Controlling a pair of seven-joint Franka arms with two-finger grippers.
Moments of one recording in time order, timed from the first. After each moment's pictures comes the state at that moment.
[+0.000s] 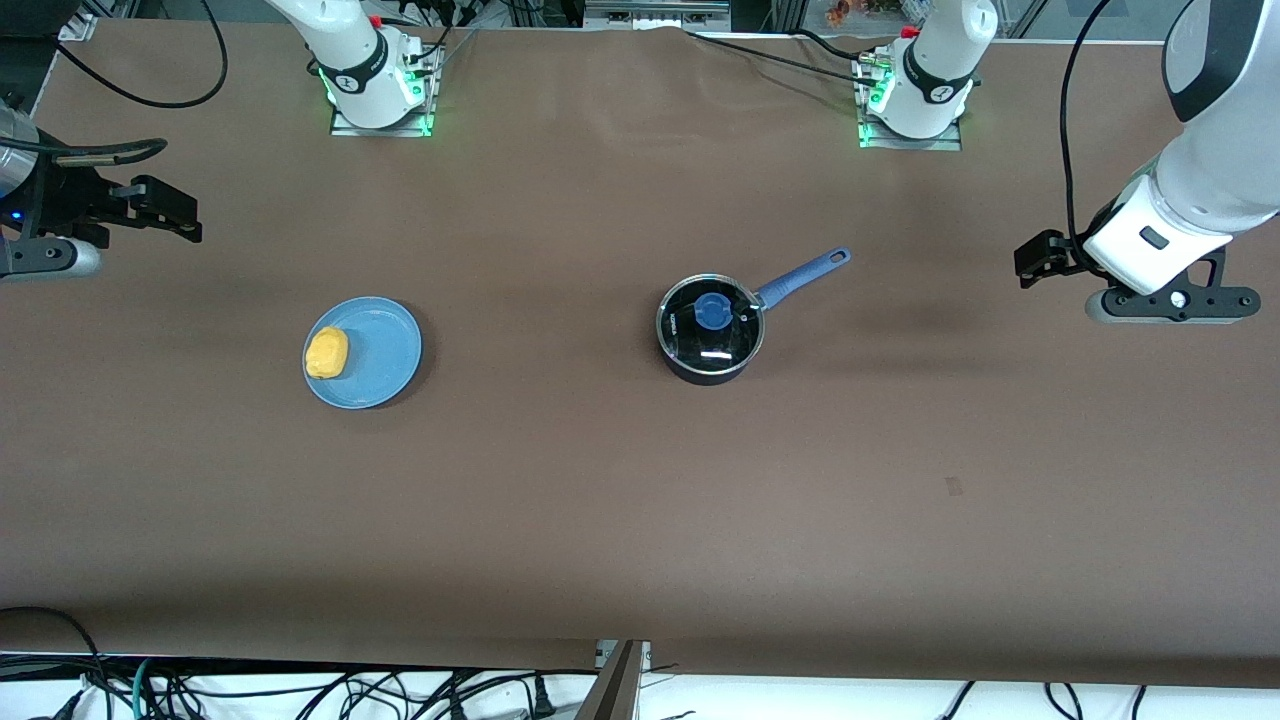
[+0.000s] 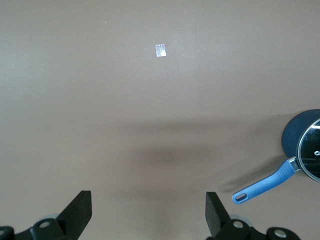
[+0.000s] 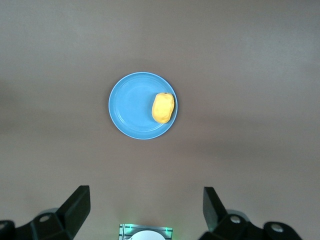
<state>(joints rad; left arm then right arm) 0.00 0.08 -0.12 -1.63 0.09 1.59 -0.11 0.04 0.12 0.03 -1.41 -0.04 1.40 -0.03</state>
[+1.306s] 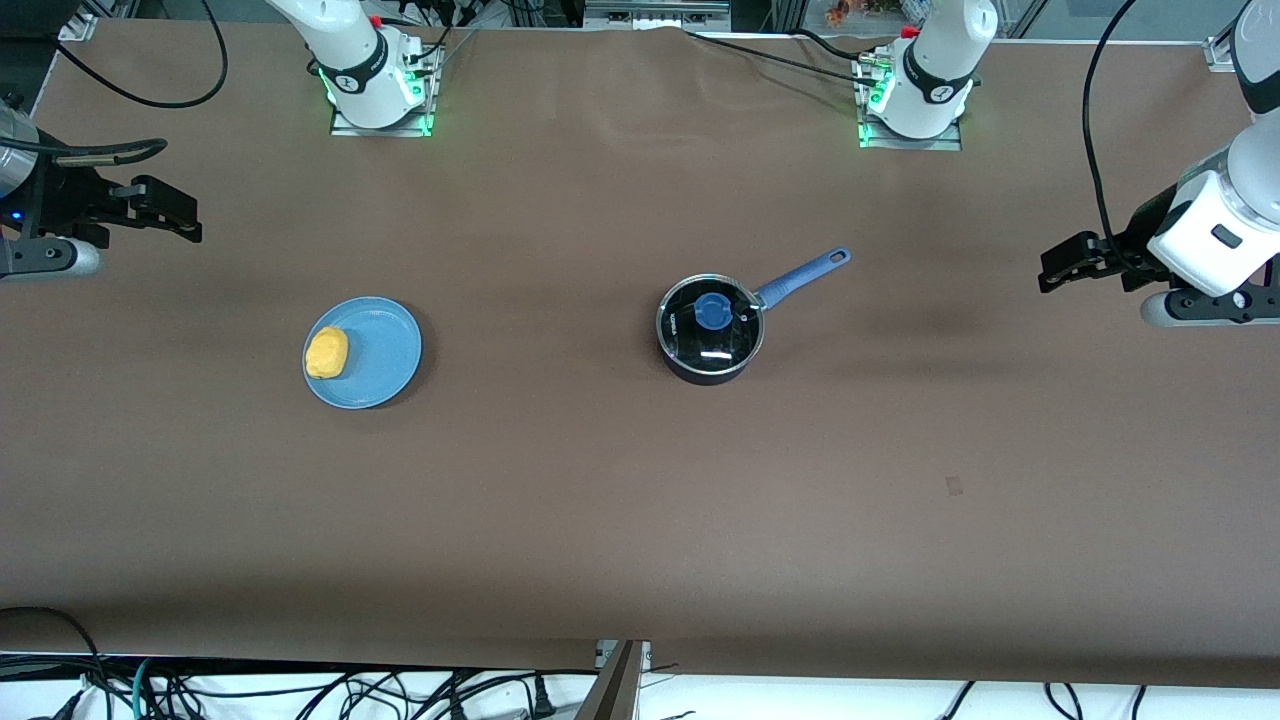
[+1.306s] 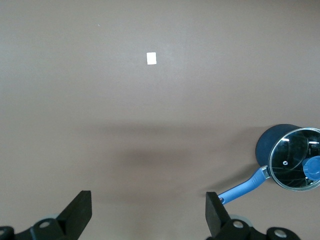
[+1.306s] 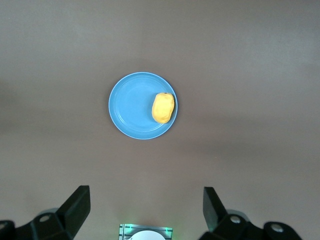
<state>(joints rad) 0.05 0.09 -0.10 -1.58 -0.02 1.59 -0.11 0.04 0.12 0.03 -1.41 -0.04 1.40 -0.03</state>
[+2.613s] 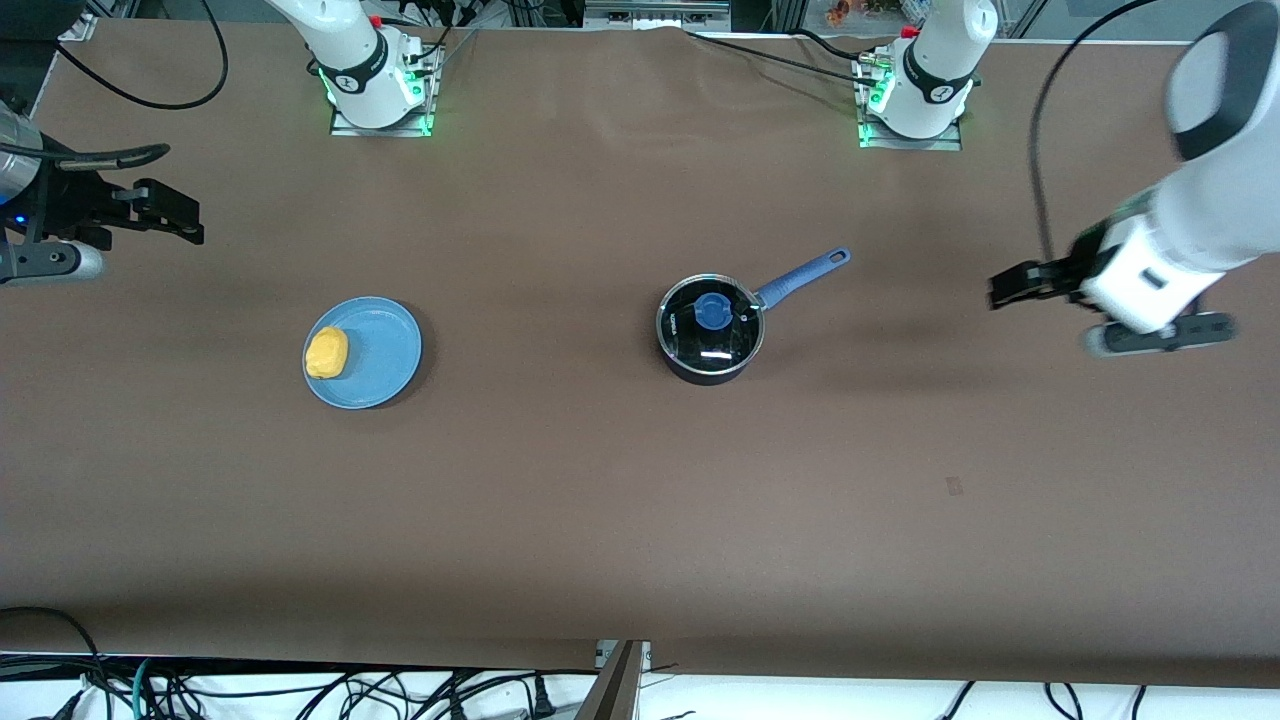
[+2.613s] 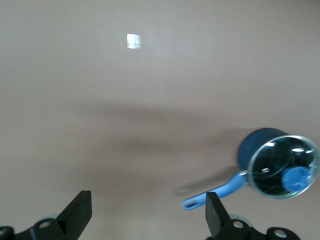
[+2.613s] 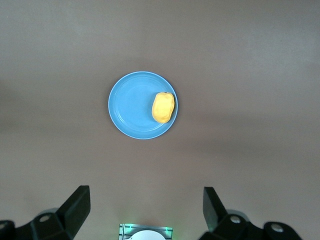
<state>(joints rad) 0.03 0.18 -0.20 -1.58 -0.05 1.62 -0.33 0.05 0.13 0.03 -1.41 -0.04 1.40 -0.03</state>
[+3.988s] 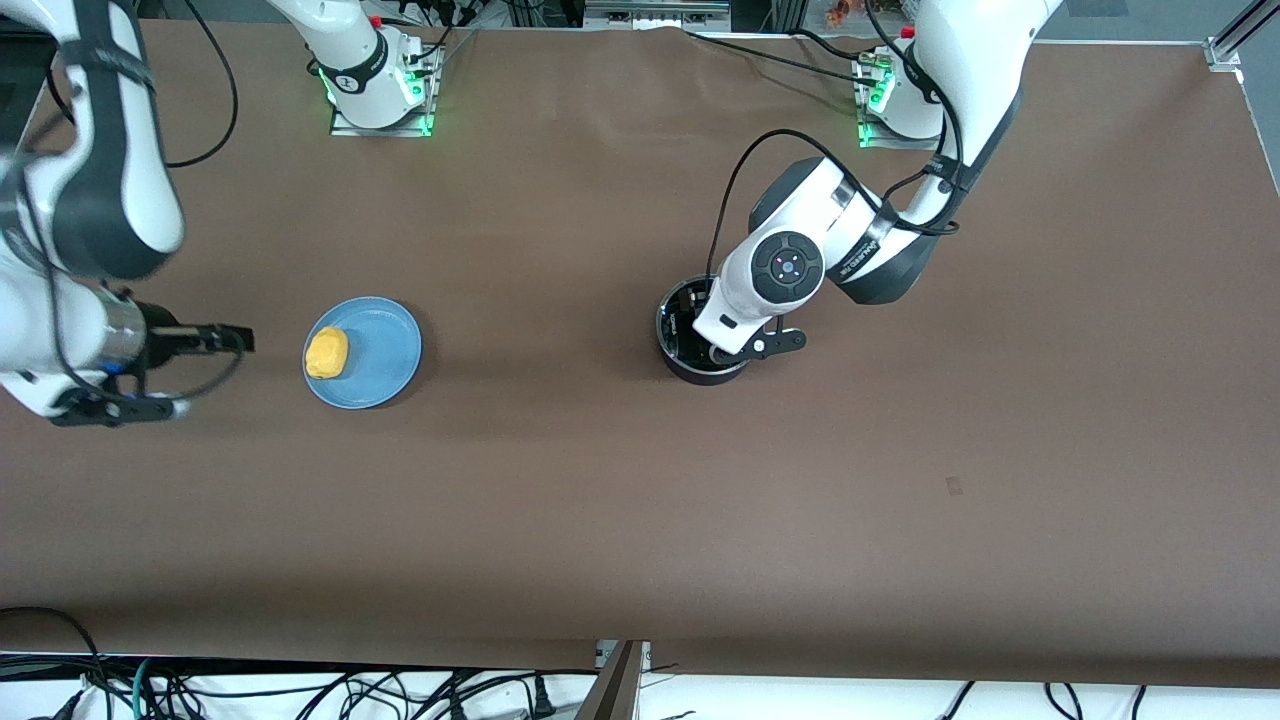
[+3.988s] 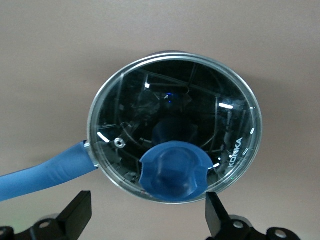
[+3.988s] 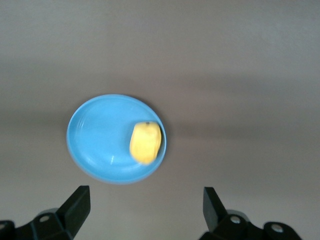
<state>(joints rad) -0.24 0.56 -0.43 -1.64 -0.05 1.93 -0.84 -0.01 0.43 0.02 -1.52 -0.05 1.73 -0.05</state>
